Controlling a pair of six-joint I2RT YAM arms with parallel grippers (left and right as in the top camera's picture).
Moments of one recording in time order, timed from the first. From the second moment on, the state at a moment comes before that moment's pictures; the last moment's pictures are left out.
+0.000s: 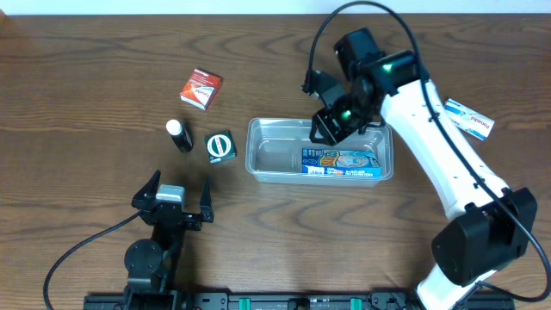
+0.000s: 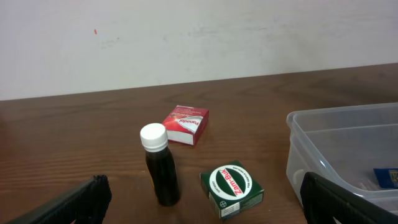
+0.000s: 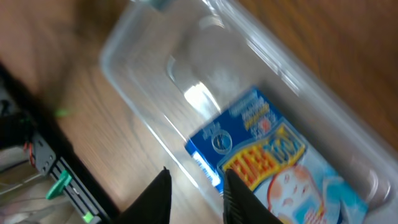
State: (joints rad) left arm -0.07 0.01 0.02 -0.11 0.06 0.04; right arm 0.42 1.84 1.69 -1.25 -0.39 -0.13
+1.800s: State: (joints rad) left arm -0.07 0.01 0.02 -0.11 0.06 0.04; right arm 0.45 1.84 1.40 -1.13 -0.14 0.10
